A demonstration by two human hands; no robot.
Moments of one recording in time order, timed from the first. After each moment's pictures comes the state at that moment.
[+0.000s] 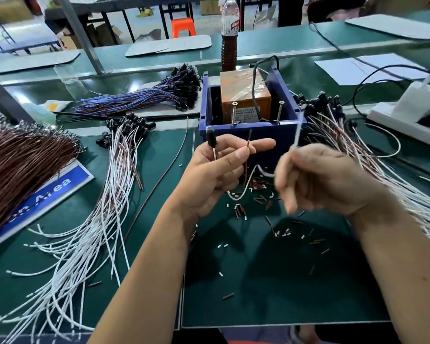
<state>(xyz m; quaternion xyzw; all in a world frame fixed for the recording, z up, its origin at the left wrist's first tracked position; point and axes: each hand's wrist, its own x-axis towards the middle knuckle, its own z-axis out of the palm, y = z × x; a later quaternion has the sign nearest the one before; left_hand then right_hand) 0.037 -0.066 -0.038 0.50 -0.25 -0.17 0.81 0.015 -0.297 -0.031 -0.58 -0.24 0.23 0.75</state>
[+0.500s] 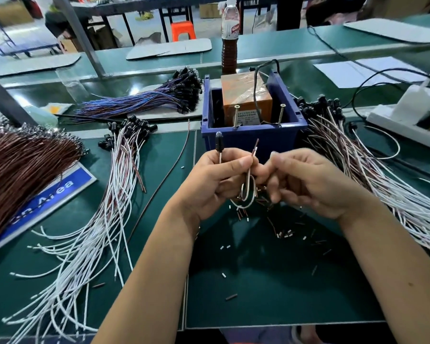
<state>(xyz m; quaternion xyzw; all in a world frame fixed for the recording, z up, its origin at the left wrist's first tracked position) 0.043 -0.063 -0.045 0.51 -0.19 -0.24 0.80 0.018 -0.278 -0.039 -0.63 -0.16 0.19 0.74</state>
